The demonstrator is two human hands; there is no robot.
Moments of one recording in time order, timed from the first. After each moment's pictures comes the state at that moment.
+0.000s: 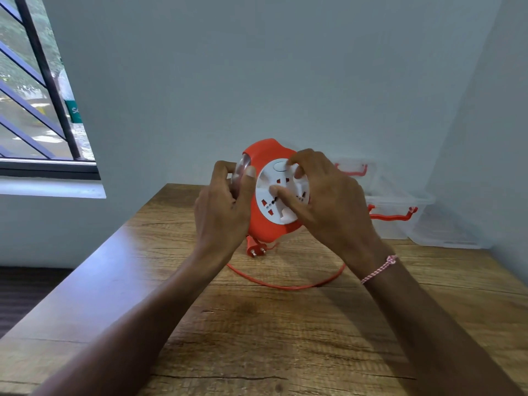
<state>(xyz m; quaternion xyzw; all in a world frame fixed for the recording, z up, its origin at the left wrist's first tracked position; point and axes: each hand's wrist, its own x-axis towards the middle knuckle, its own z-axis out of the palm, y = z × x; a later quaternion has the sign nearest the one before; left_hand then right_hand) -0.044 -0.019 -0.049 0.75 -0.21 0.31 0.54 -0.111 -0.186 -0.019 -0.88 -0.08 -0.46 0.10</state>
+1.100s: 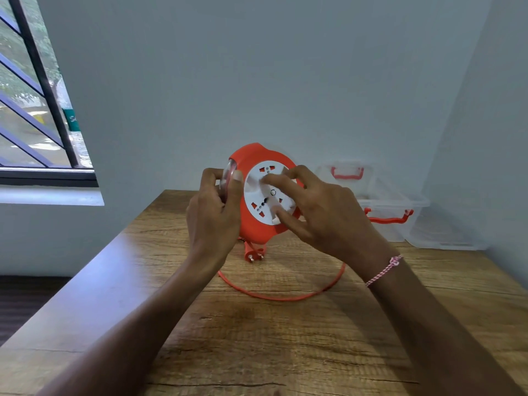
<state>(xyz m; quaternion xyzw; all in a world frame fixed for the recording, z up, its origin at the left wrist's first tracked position) -0.040 -0.014 -0.050 0.75 -0.19 0.31 0.56 -0.112 -0.194 -0.020 -0.90 -0.16 -0.40 -0.01</state>
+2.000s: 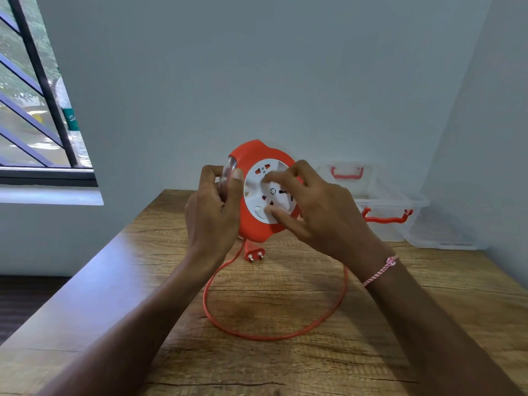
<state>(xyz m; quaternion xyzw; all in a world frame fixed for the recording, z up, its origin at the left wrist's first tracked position) -0.041 -0.013 -0.048 0.75 -0.20 0.33 0.54 -0.112 -0.189 -0.021 -0.90 -0.16 -0.42 0.03</state>
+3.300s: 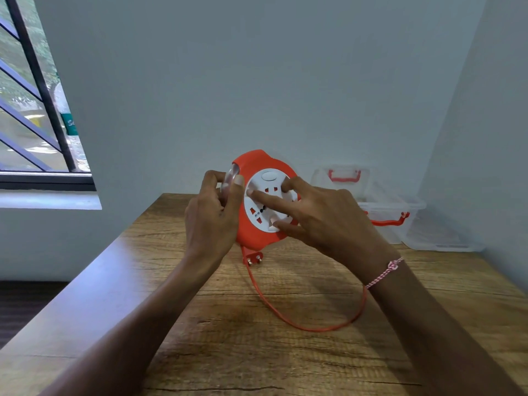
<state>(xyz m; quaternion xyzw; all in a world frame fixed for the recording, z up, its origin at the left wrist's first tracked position) -0.036 -0.012 -0.048 0.75 -0.21 0.29 0.55 -0.112 -0.202 -0.022 -0.88 -0.18 -0.40 -0.15</state>
